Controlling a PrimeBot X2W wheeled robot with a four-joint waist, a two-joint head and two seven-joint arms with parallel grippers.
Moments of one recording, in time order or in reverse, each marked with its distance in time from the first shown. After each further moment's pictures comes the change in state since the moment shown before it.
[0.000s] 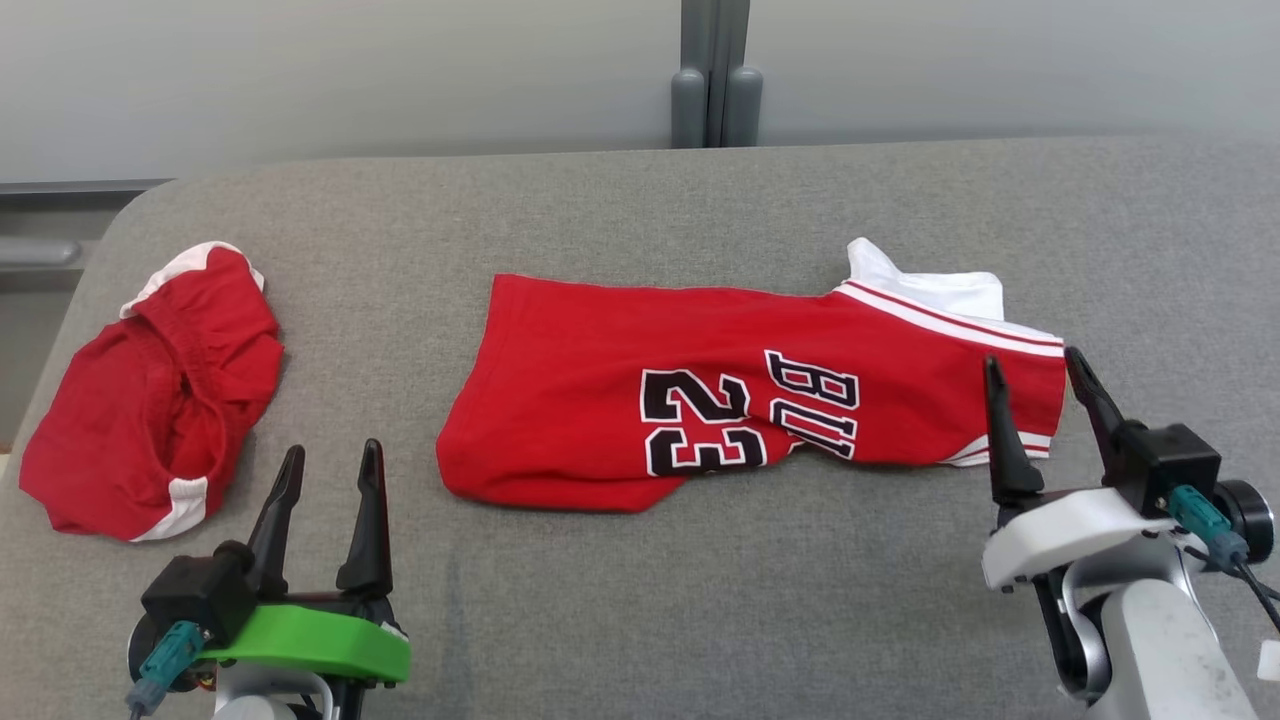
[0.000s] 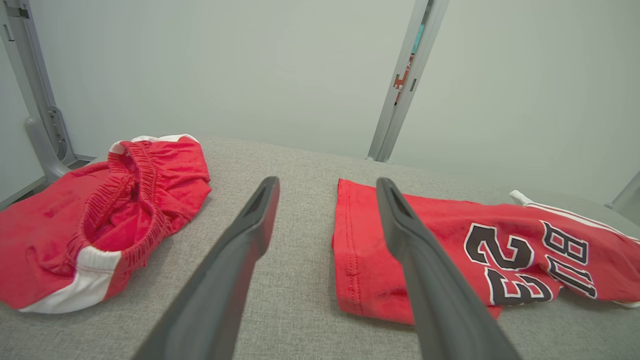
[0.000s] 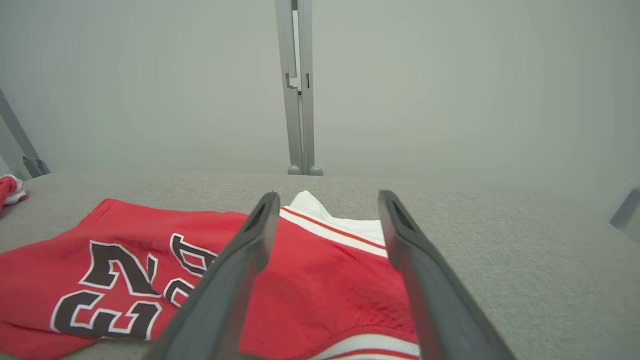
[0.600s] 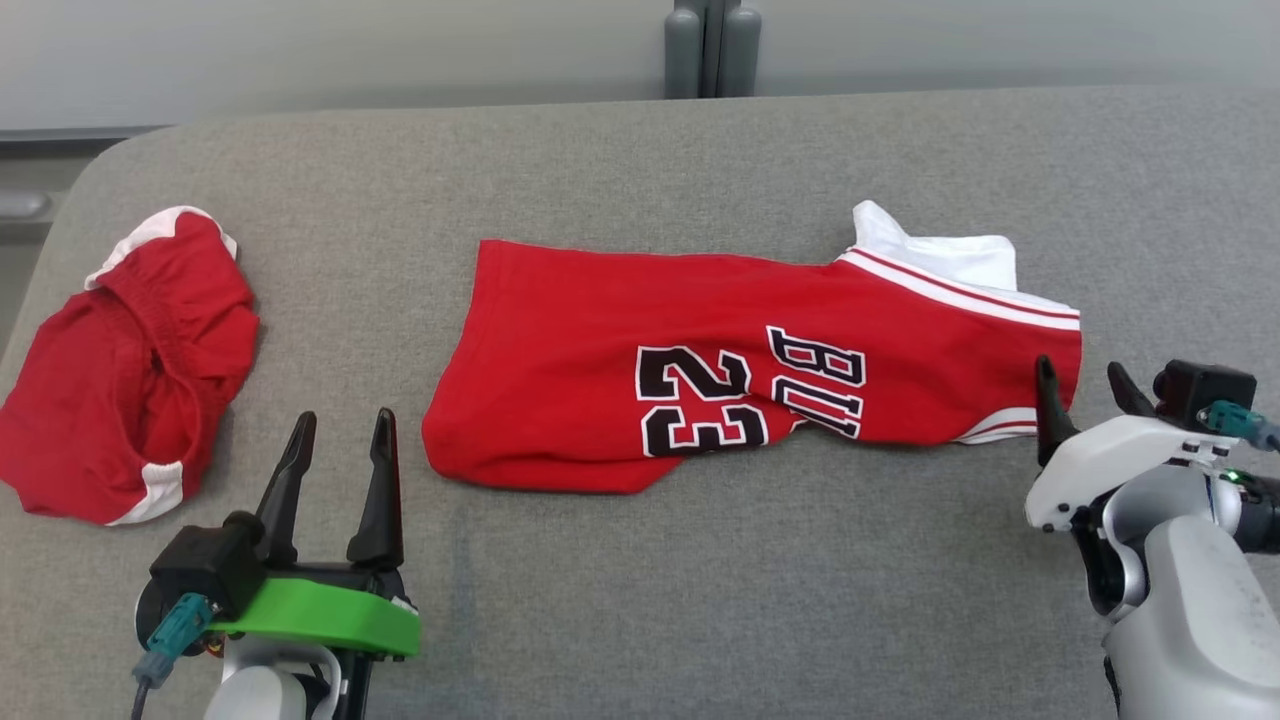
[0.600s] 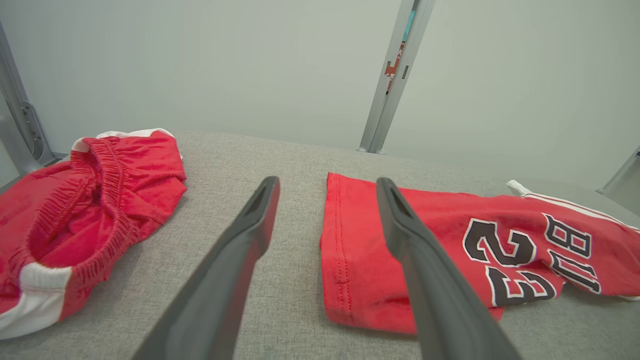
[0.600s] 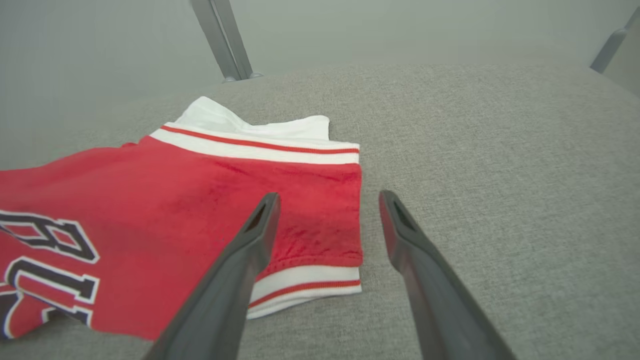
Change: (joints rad) left arm -0.040 0.006 -0.026 -0.013 0.003 0.000 0.000; right arm -0.167 -0.006 -0.156 0.276 0.070 0.000 0.194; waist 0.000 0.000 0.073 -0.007
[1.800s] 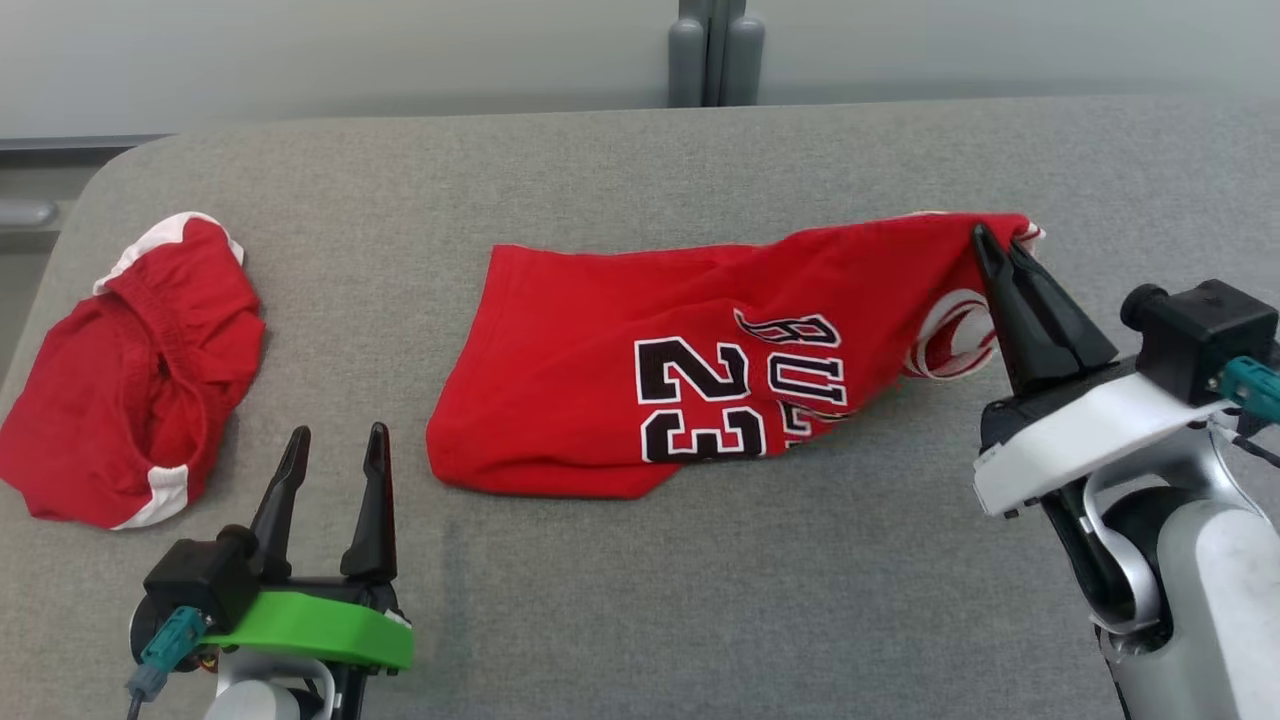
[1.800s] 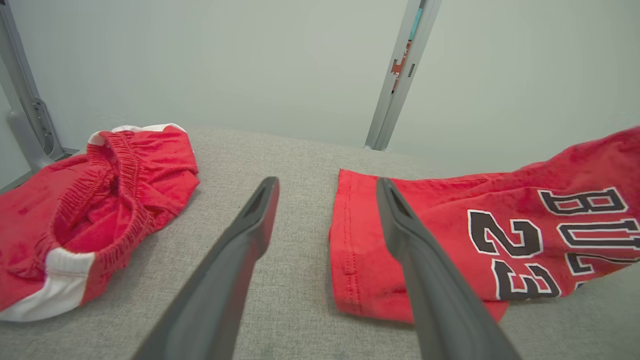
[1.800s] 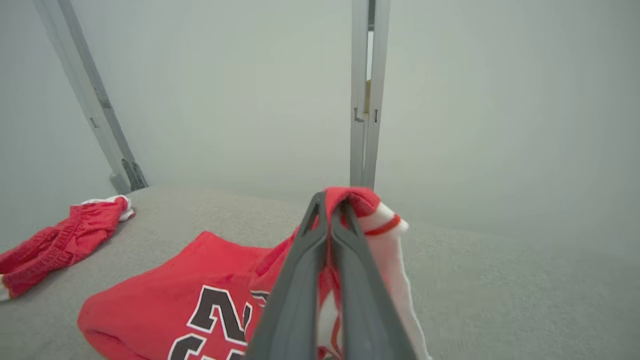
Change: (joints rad) left arm 0.018 0.008 0.007 0.002 -0.008 0.000 0.000; right arm 0.115 -0.099 0.306 -0.727 0.102 0.000 0.205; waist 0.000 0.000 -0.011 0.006
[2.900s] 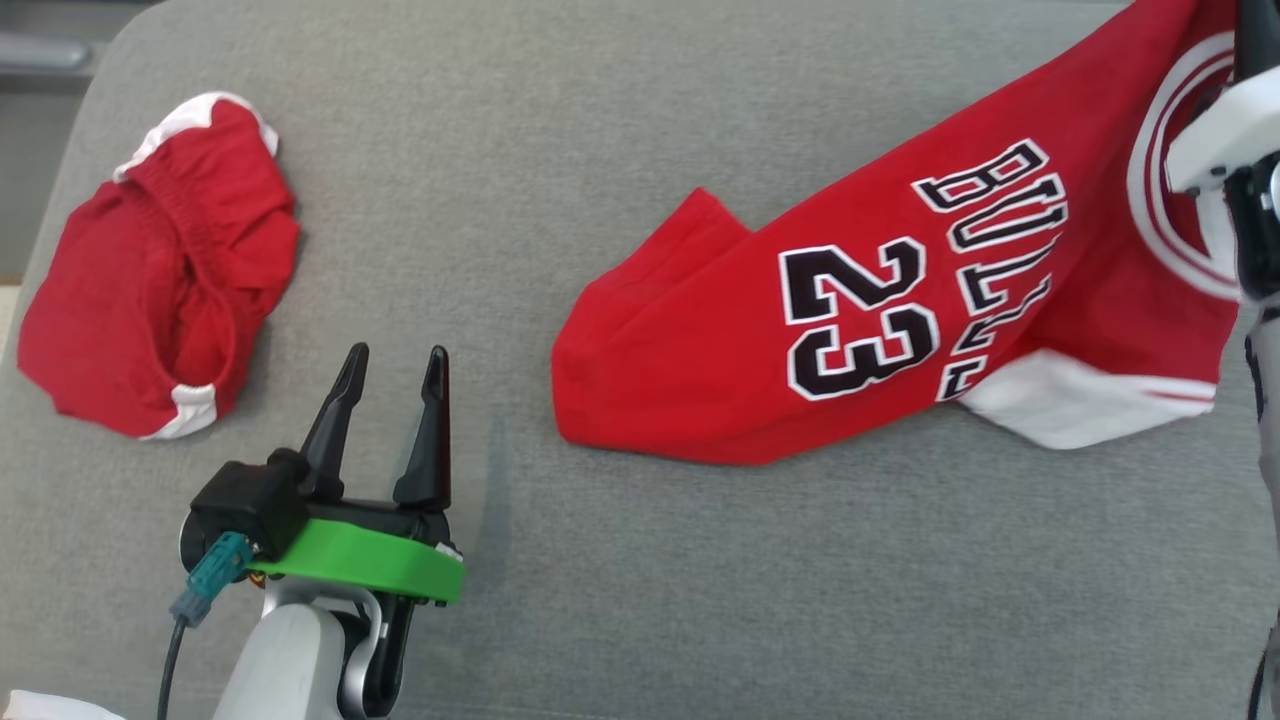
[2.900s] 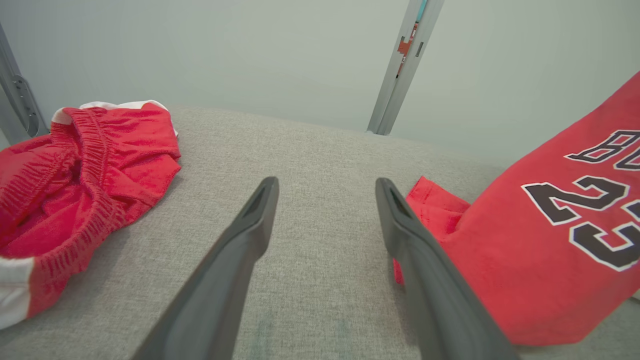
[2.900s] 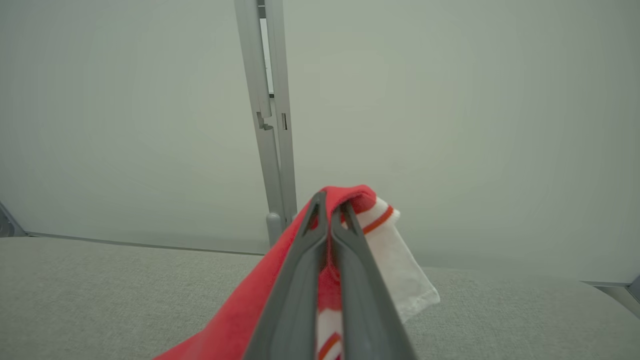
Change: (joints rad) left arm -0.119 -0.021 -0.087 0.000 -0.008 -0.001 0.000; right arm -0.566 -0.144 -0.166 0.655 -0.004 0.000 -0.161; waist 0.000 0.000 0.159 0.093
